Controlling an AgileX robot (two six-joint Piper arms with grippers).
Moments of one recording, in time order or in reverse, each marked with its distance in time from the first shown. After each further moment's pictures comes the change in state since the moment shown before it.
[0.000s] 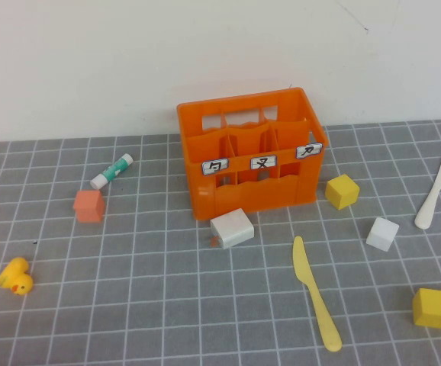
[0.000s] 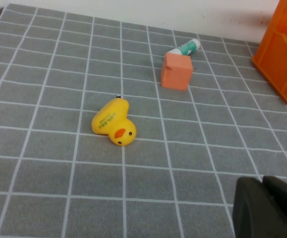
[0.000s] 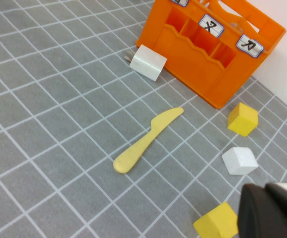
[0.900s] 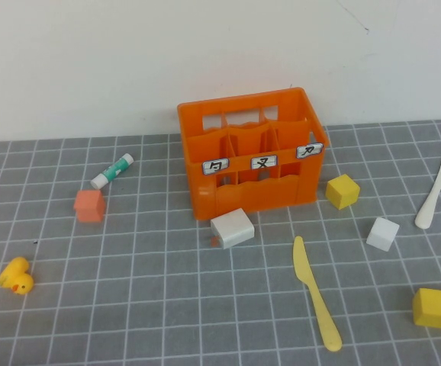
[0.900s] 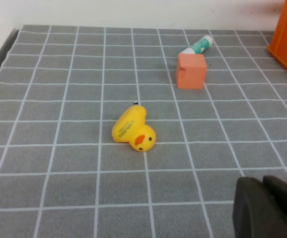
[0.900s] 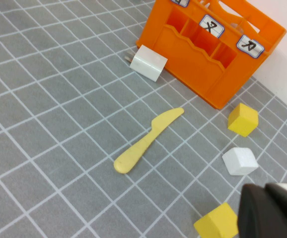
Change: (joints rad) right arm 0.000 0.000 0.000 0.000 0.000 0.000; left arm 0.030 0.000 0.000 0.006 0.001 0.137
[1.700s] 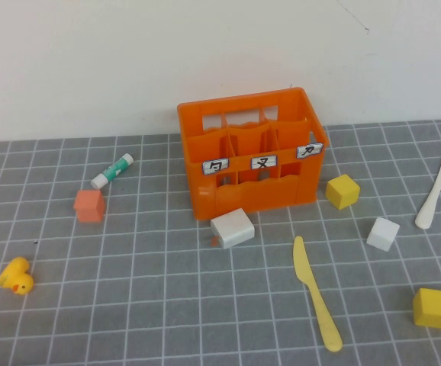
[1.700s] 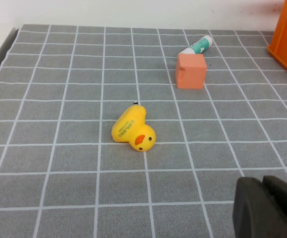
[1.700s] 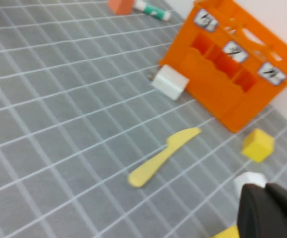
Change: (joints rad) right arm 0.109 -0.030 0.000 -0.008 -0.014 0.000; left arm 0.000 -0.001 0.000 0.000 0.000 -0.004
